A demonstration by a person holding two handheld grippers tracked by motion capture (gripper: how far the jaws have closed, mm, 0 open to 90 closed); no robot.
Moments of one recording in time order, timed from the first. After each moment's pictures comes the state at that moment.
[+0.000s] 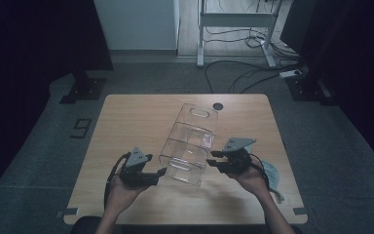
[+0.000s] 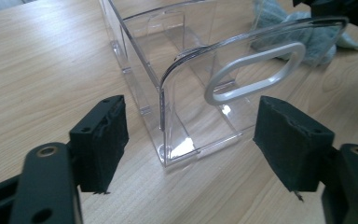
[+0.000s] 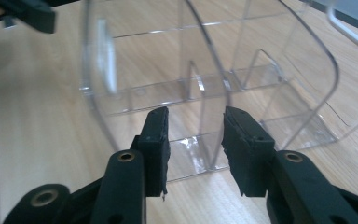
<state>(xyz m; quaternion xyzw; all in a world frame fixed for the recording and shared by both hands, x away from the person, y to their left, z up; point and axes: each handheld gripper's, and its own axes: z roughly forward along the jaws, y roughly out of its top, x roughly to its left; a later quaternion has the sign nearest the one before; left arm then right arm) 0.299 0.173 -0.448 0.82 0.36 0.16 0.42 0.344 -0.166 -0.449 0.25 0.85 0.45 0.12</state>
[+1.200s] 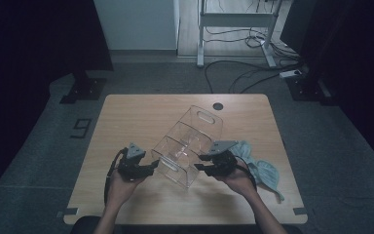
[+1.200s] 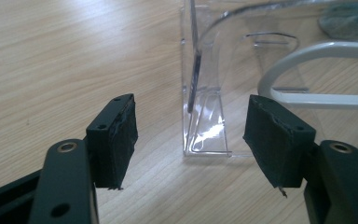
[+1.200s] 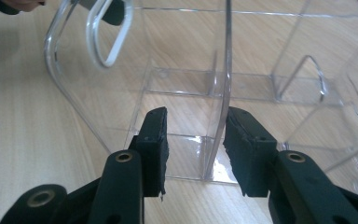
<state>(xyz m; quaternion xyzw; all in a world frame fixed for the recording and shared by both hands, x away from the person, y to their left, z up) 0.329 0.191 -0.472 0.80 0.42 0.18 0.37 0.345 -0.127 -0.464 0.22 0.87 0.44 0.10</state>
